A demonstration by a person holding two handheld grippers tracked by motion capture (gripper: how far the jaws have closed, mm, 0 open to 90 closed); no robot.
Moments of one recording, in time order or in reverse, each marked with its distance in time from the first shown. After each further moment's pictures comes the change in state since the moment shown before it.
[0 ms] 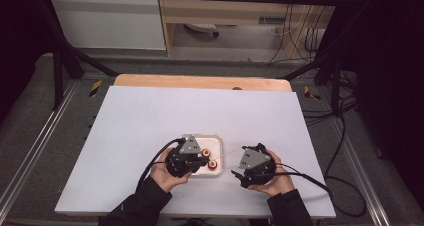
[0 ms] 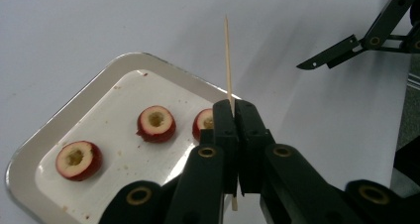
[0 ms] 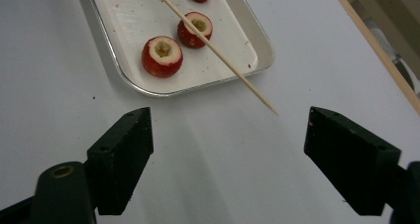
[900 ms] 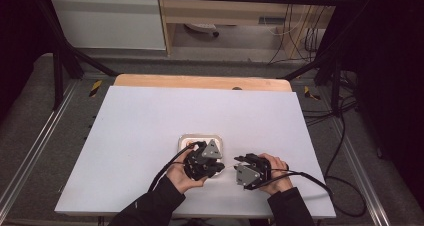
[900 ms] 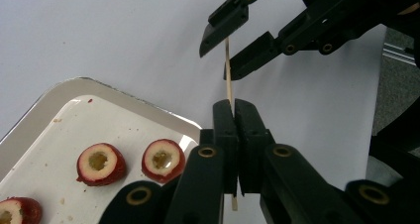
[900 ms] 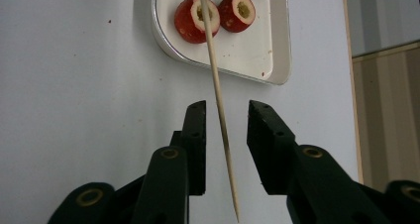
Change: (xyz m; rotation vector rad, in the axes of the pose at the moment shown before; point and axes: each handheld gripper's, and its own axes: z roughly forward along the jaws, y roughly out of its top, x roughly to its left) left arm -0.023 0.023 0.024 0.066 -0.068 0.075; right arm 0.009 -0.003 0.006 0.036 0.001 -0.504
